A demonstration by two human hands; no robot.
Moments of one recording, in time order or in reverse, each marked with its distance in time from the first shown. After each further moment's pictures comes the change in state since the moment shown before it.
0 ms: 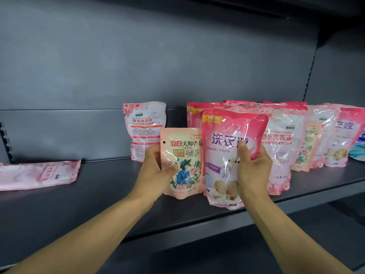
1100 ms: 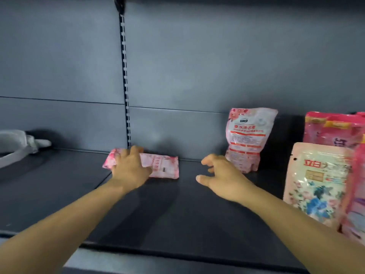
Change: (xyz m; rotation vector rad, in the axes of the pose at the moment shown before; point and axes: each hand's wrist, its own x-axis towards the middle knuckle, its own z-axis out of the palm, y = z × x) left_hand 0.018 -0.054 -0.279 0.911 0.407 -0.301; right_hand -0.116 -0.002 0.223 -0.791 -1.176 -0.085
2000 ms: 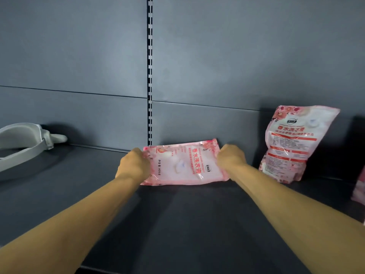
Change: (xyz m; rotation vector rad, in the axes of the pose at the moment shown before) left_hand 0.066 -0.053 -0.002 -0.162 0.038 -0.259; right_hand 0.147 -0.016 0.053 -0.077 0.186 0.338
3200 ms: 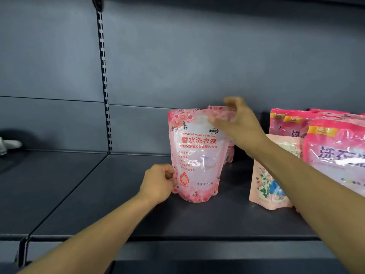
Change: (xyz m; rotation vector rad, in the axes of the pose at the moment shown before) left_hand -0.156 0.065 0.055 -0.262 -0.377 0.404; right_hand -0.120 0.063 -0.170 0.423 0.287 -0.374
